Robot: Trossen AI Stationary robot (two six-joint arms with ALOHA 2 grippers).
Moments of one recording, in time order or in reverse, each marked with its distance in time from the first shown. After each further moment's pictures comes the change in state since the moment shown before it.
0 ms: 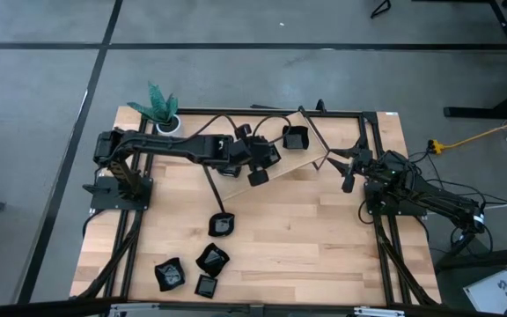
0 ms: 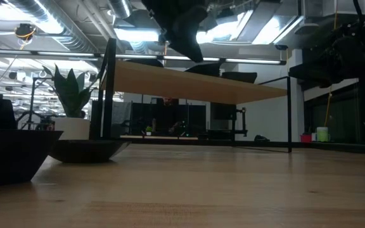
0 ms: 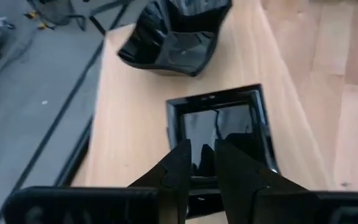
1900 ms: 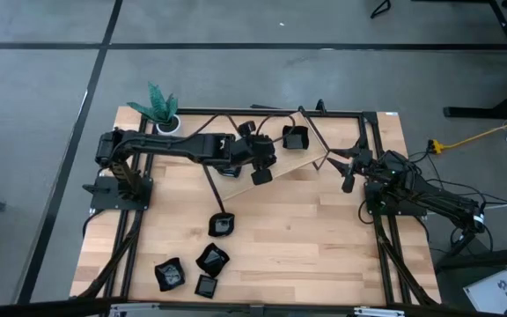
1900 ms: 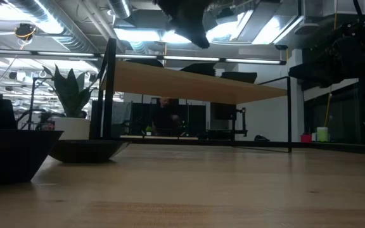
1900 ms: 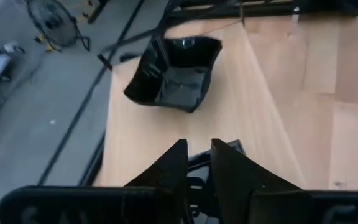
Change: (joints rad) left arm -0.026 0.019 0.096 -0.023 -0.040 0.068; right arm 0.000 0.000 0.000 0.000 0.000 0.000
